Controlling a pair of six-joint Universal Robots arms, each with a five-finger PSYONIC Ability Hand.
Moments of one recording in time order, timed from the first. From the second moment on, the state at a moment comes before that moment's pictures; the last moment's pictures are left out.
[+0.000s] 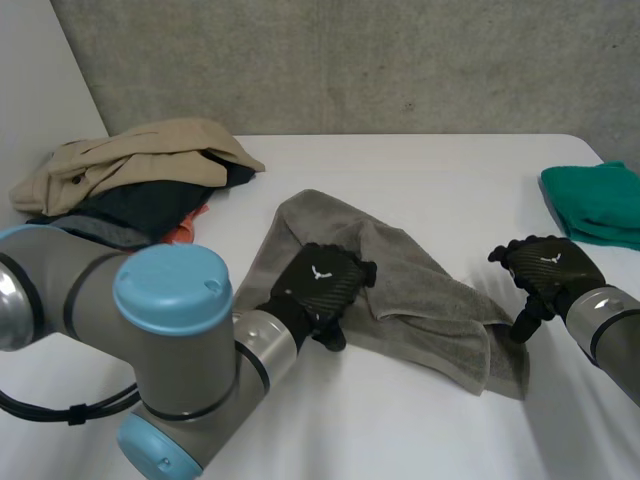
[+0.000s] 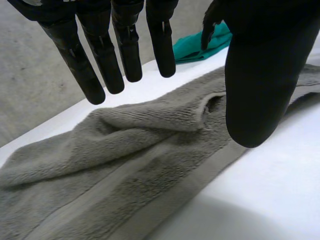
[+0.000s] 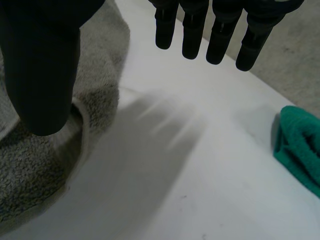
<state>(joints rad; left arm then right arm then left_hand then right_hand) 3.96 -2.08 -1.52 3.34 -1.46 3.32 1.71 -1.27 1.80 -0.09 1.39 2.70 0.52 0.51 0.51 0.52 0.35 0.33 0.33 0.34 0.34 0.17</state>
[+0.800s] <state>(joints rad) 3.78 -2.45 -1.19 3.45 -1.46 3.42 1.71 -1.17 1.80 -0.16 1.34 2.75 1.12 1.19 1.18 1.19 0.97 1.12 1.18 1.19 1.20 1.00</state>
